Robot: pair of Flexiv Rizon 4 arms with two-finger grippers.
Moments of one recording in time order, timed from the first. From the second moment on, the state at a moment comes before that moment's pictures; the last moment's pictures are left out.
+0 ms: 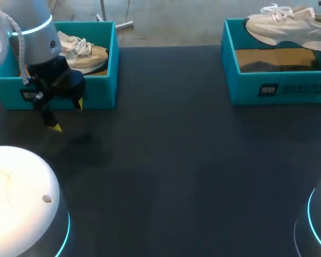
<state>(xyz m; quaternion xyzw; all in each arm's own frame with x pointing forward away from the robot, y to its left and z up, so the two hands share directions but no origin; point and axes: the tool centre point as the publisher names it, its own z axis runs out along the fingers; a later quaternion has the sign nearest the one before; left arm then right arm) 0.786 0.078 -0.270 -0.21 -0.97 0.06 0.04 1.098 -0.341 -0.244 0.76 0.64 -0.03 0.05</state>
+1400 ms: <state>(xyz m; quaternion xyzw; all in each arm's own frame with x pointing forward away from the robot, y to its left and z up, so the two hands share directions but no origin) 0.786 0.078 -0.270 -0.21 -0.97 0.06 0.04 1.060 -0.362 -0.288 0.76 0.64 -0.05 0.07</state>
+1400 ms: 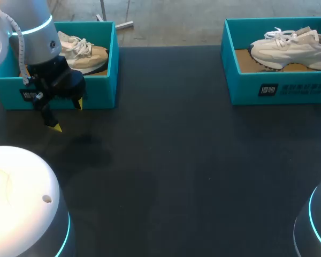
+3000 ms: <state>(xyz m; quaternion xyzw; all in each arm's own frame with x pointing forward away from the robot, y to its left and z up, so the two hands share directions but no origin) 0.786 0.078 -0.270 -0.21 -0.97 0.06 0.04 1.042 -0.348 -0.352 0.76 0.64 -0.07 0.08</state>
